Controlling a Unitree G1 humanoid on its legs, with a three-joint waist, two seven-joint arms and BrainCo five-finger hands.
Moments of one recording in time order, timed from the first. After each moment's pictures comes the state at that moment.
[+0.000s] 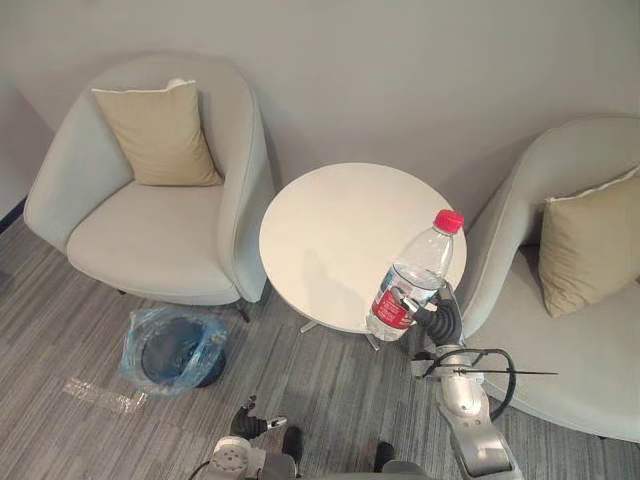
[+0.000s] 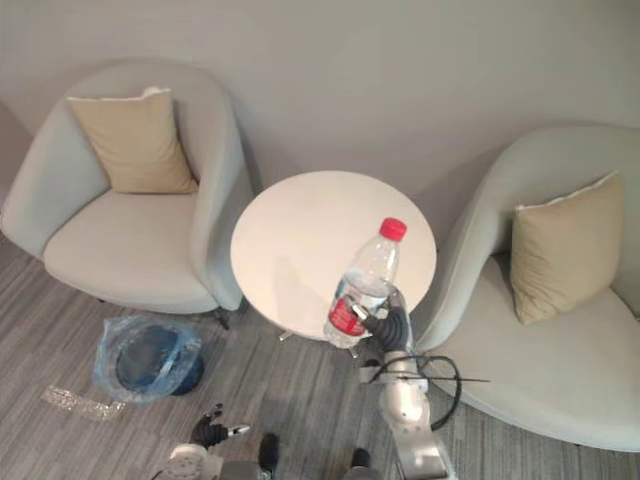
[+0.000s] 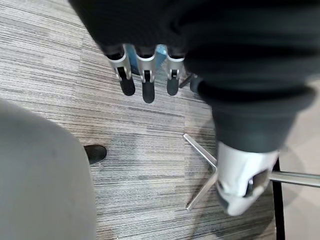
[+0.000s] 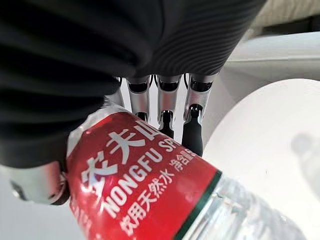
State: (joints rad) left arm 0.06 0.12 -0.18 0.99 0.05 -0.12 0.15; right arm 0.18 -0.12 0.13 -0.14 -0.27 -0.18 -0.26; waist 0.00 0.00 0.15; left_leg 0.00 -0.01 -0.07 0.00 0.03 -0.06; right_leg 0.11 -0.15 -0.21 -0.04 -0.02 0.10
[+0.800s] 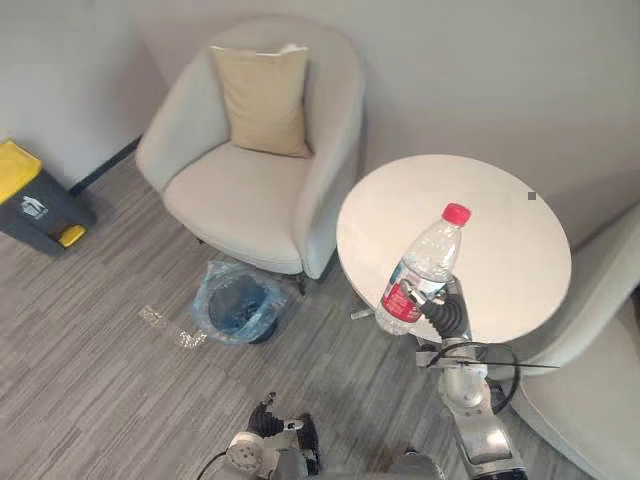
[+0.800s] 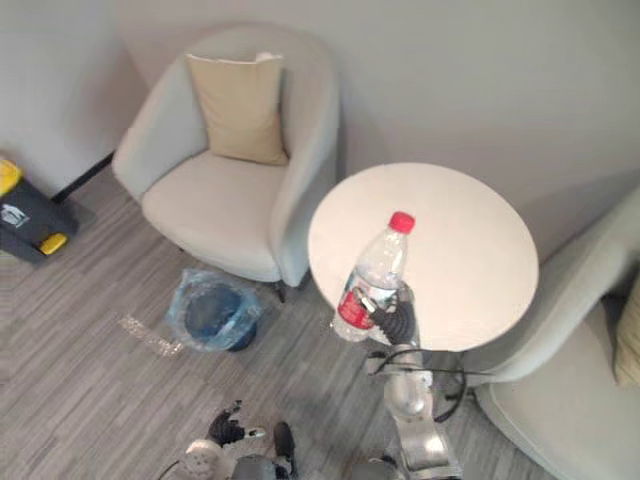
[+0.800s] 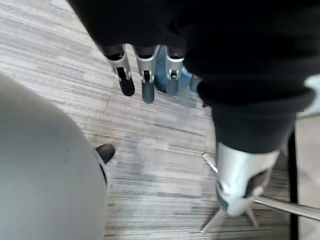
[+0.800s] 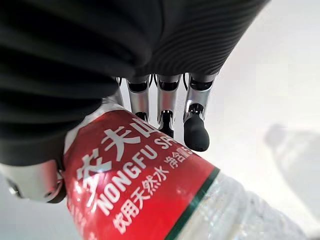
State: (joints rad) left arm 0.04 0.11 -0.27 0.98 0.12 -0.12 0.15; right arm 0.13 -0.12 0.15 -0.04 -0.28 -0.17 -0.29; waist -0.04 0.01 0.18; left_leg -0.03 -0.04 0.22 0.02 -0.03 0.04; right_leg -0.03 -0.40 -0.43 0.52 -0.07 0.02
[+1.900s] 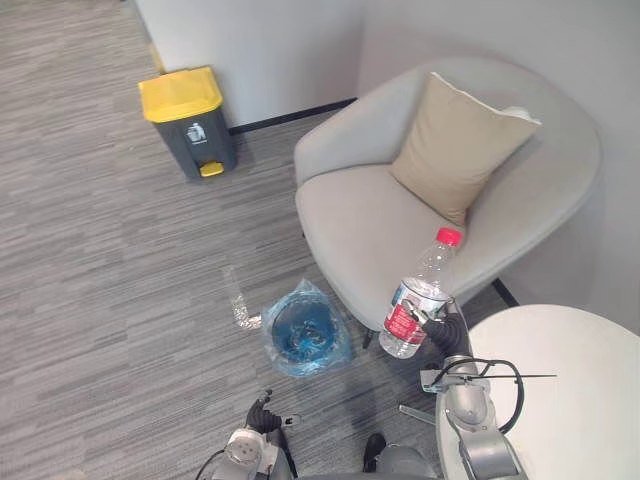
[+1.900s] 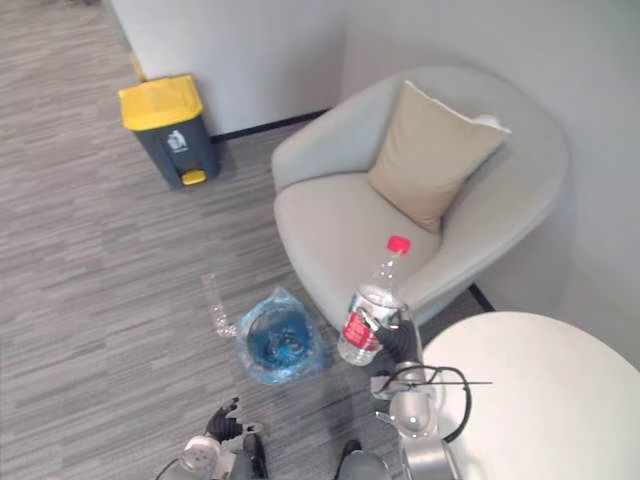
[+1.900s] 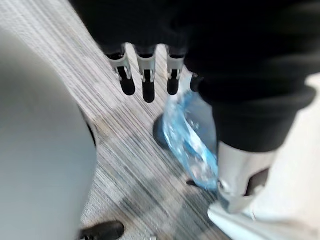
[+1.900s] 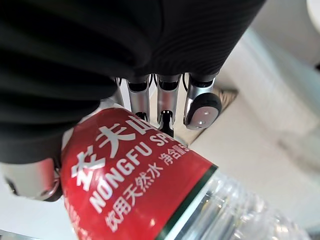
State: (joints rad) left arm 0.02 0.10 -0.21 0.99 0.12 -0.10 0.16; right arm 0.17 -0.09 0.09 -0.02 -0.26 -0.15 -0.24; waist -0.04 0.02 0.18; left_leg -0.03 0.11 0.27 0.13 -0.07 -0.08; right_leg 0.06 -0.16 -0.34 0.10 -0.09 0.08
